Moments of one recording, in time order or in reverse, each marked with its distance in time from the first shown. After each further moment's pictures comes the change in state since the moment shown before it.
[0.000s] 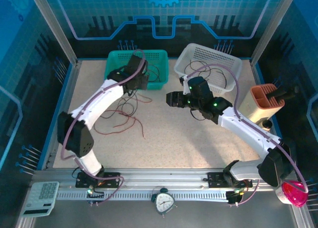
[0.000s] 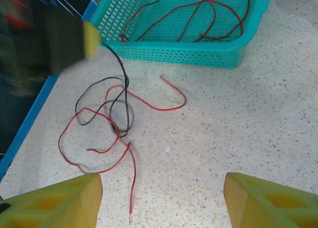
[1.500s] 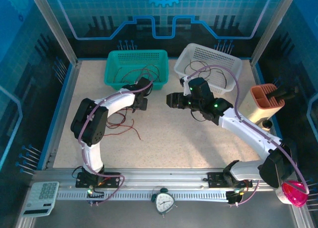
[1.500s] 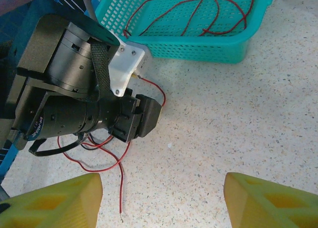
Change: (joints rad) left arm 0.000 0.216 -0.298 0.119 -0.070 -0.098; right arm 0.000 -0.016 -0.018 0.000 -0.018 0.001
